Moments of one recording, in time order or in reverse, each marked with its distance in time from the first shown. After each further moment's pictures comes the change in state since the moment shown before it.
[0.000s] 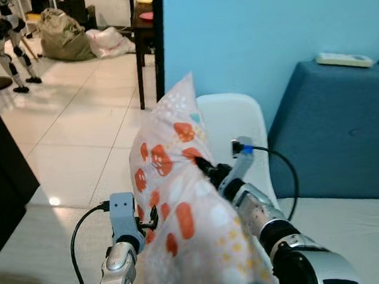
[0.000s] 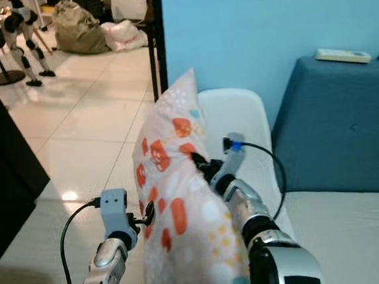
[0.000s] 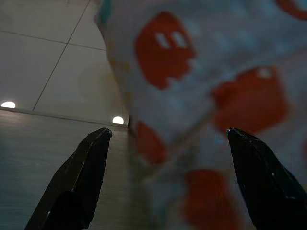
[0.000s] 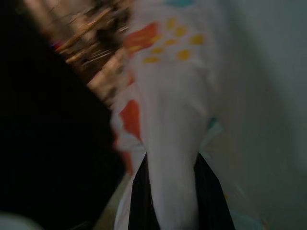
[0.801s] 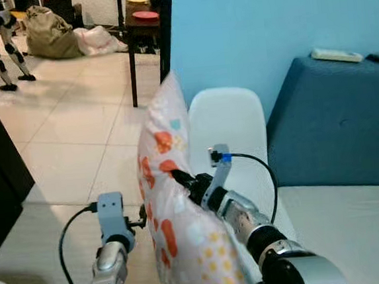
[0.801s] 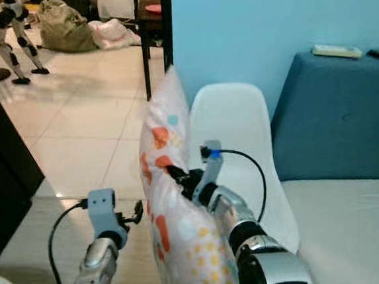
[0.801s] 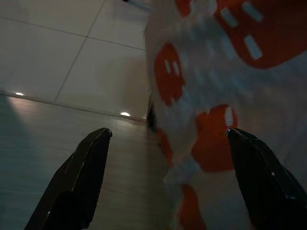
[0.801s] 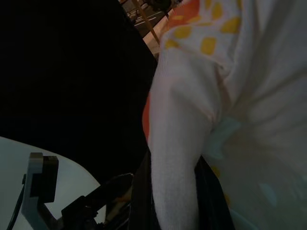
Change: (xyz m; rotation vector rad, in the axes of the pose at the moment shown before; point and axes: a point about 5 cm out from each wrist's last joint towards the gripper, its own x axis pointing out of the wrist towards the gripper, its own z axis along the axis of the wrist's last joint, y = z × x) left arm 0.000 0.013 0.004 -0.021 -0.012 0.050; right arm 0.004 0.041 -0.034 -0.002 0.155 0.317
